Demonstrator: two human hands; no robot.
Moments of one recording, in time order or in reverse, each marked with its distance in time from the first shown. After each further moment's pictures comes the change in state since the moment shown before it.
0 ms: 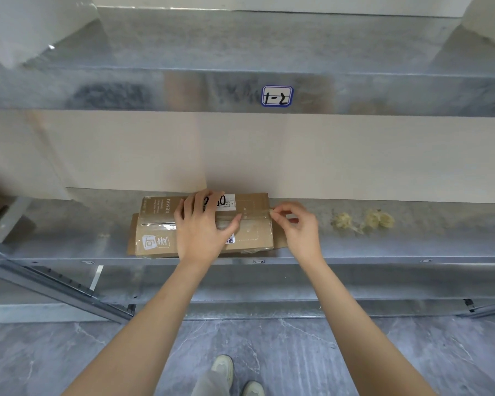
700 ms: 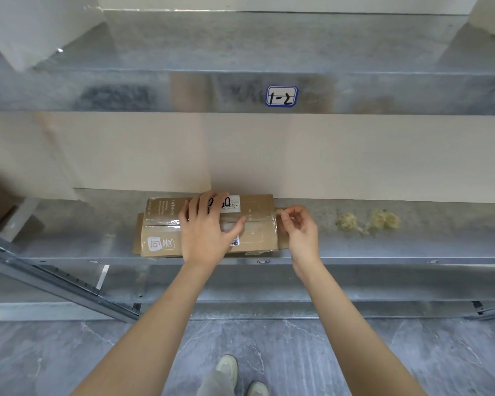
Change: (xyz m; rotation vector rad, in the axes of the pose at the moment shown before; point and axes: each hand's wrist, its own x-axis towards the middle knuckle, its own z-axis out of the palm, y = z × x) left_hand -0.004 0.000 -0.001 0.009 0.027 0.019; right_hand -0.013 0.000 0.016 0.418 0.109 0.265
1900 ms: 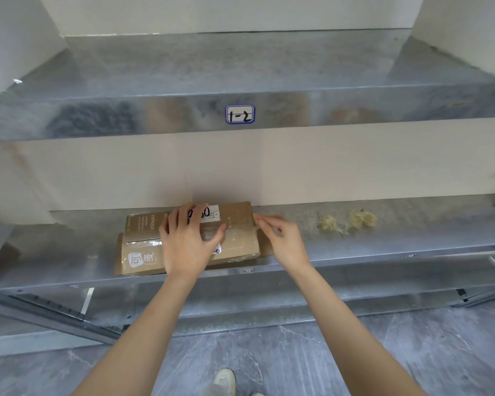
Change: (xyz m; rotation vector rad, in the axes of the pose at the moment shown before) left_hand 0.006 0.000 0.004 -0.001 -0.038 -0.021; right_hand 0.007 -0.014 -0.016 -0.363 -0.209 -0.123
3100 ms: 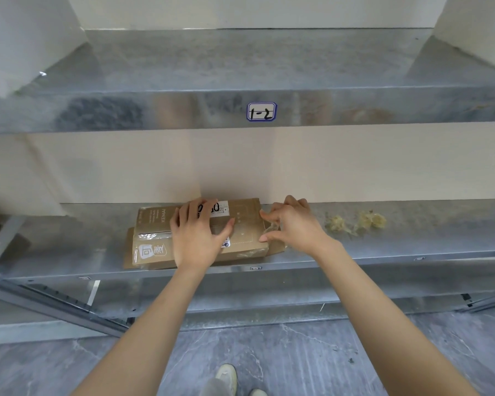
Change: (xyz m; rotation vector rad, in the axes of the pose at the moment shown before) left_hand 0.005 -0.002 0.004 -0.040 0.001 -0.011; right_hand 0.031 -0.034 -0.021 -0.985 -0.328 -0.299
